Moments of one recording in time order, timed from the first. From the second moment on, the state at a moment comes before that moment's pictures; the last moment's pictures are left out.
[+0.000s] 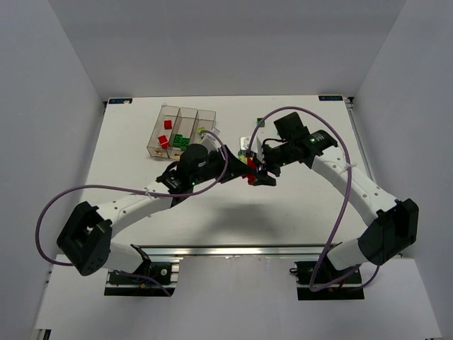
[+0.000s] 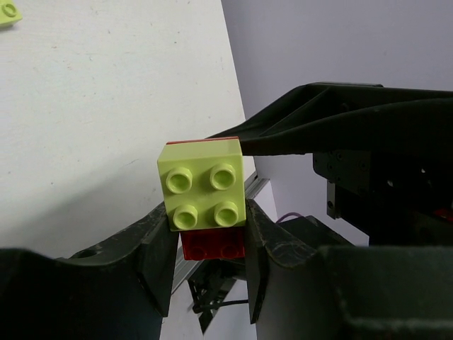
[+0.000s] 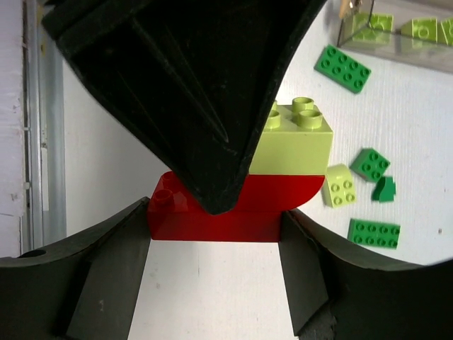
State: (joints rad) left arm -0.75 1.40 0.88 0.23 0.24 -1.02; right arm 0.55 1.44 1.36 -0.91 -0.66 -0.92
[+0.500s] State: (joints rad) left arm -0.58 1.13 0.83 0.03 0.19 -0.95; right arm 0.55 1.44 1.32 -0.81 -0.62 -0.84
